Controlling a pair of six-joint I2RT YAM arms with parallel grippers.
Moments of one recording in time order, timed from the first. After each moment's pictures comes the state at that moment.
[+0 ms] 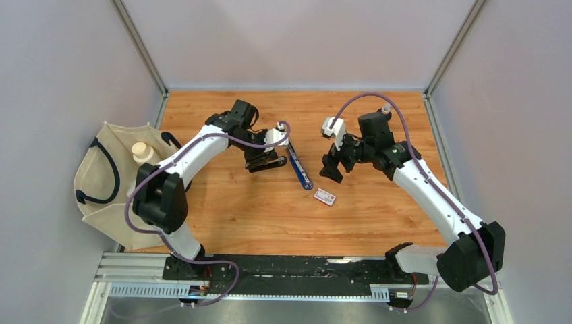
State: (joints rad) left arm -0.43 1.72 1.39 -0.82 0.51 1.04; right arm 0.43 1.26 1.13 -0.60 -0.54 -0.48
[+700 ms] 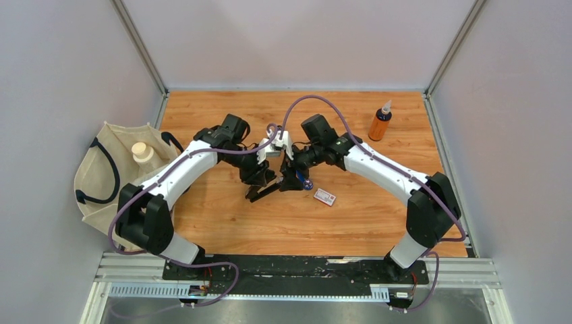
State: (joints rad) left arm -0.44 1.50 1.21 -0.88 0.71 0.77; right arm 0.70 1.63 1.32 -0.53 -0.77 -0.46
